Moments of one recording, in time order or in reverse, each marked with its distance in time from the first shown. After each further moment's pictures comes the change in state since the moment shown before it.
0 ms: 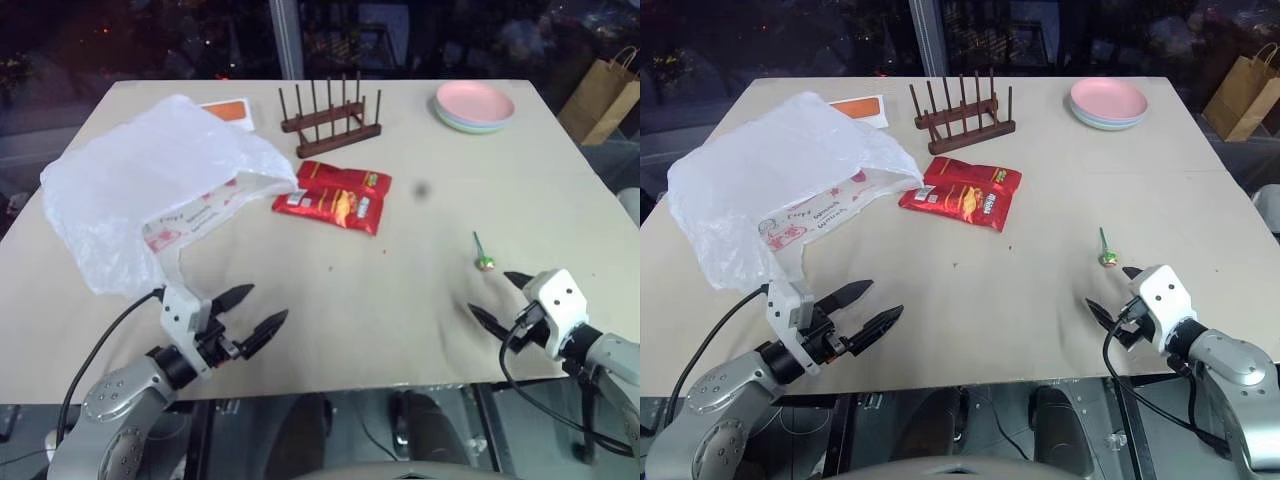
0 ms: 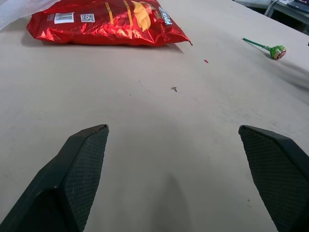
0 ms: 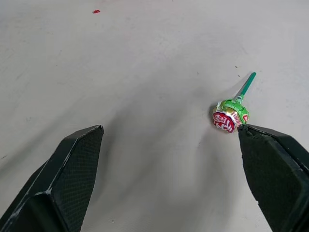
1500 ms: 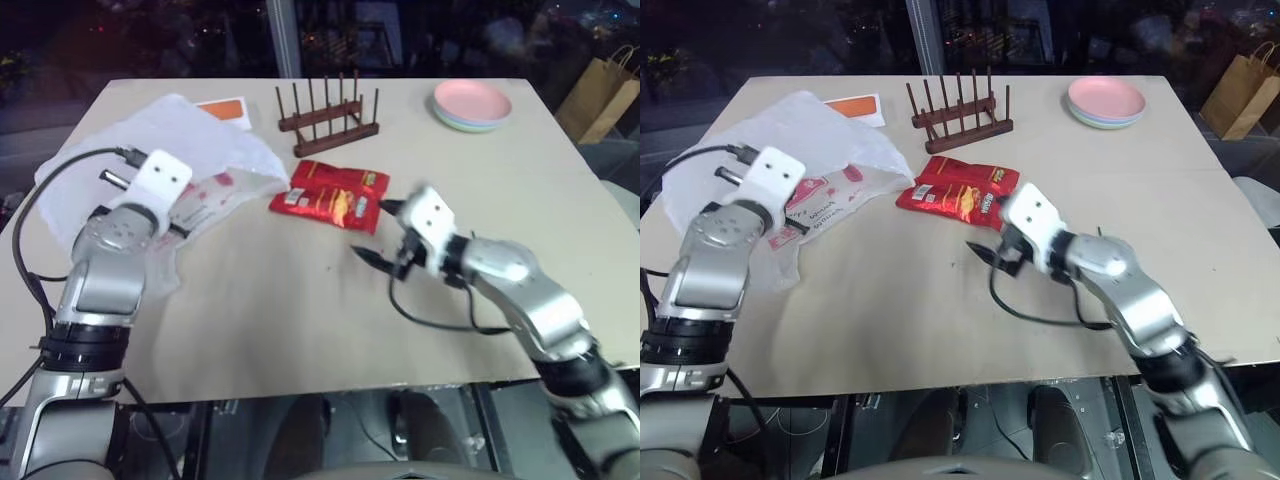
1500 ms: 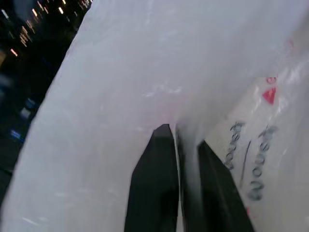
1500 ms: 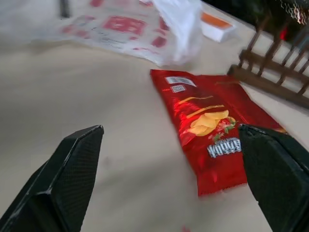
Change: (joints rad) left arm -0.853 0.268 -0.195 0.460 0.708 0.355 0.378; right arm -0.825 0.325 0.478 0.303 0.005 0.235 -0.107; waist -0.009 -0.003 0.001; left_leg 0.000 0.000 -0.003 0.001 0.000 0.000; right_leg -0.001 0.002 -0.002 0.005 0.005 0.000
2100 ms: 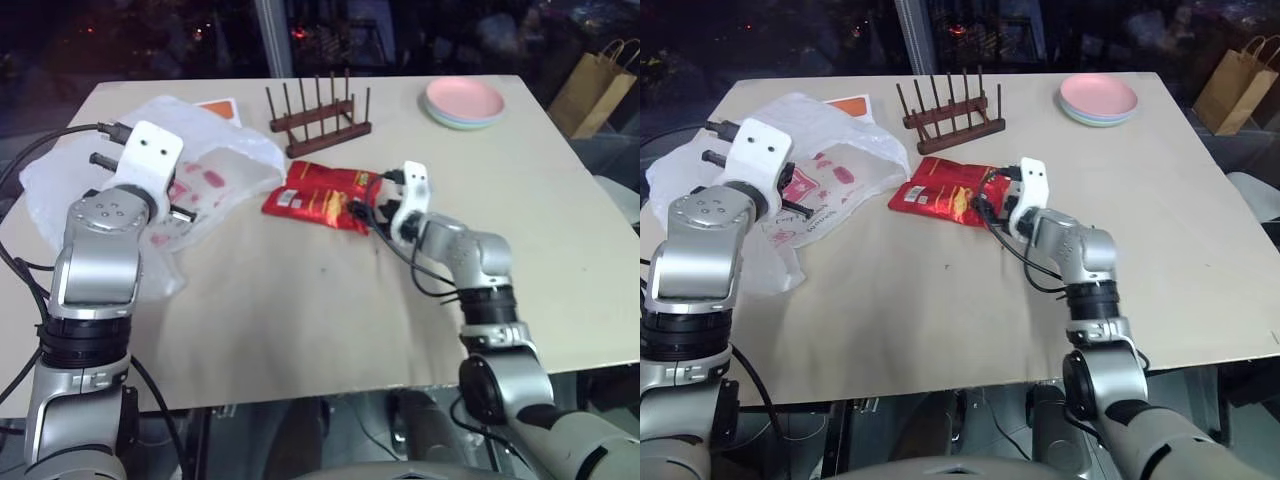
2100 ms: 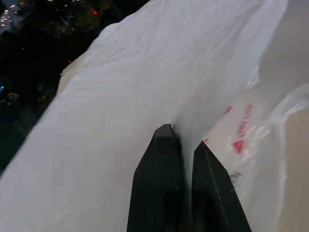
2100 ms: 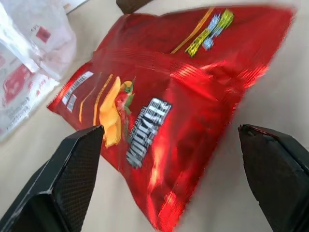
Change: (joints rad) left arm -0.045 -0.038 0.033 -0.153 -0.040 0.214 -0.007; right arm -0.269 0.396 -0.417 0.622 0.126 0.207 -0.335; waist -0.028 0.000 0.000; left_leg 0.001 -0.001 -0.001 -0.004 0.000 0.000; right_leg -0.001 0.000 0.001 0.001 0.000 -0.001
